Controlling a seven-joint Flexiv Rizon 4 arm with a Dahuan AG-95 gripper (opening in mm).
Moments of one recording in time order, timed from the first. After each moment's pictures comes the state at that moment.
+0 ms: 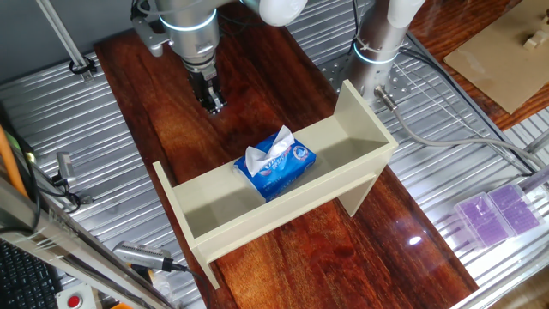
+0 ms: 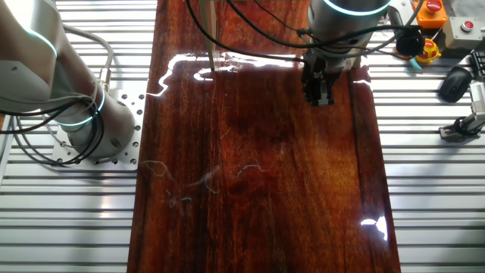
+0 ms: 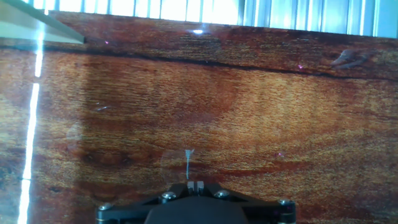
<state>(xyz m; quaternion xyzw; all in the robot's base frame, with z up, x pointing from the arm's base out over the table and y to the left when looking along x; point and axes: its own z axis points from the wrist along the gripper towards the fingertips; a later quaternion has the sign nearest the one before) 0.501 0.001 0.170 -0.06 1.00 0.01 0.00</state>
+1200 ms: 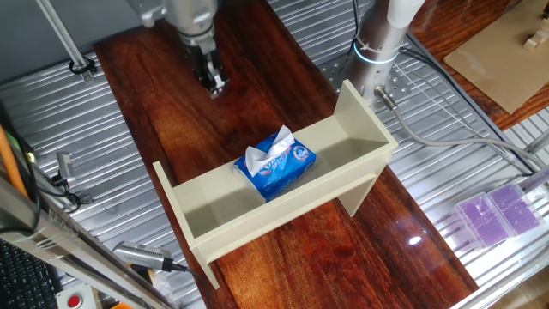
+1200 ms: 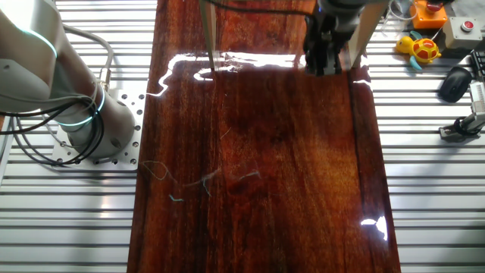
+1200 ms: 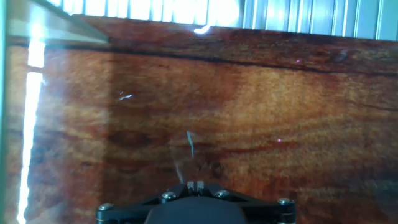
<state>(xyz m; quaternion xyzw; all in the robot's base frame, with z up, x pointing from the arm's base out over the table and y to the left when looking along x) 0.486 0.008 0.259 -0.06 1.00 0.01 -0.03</state>
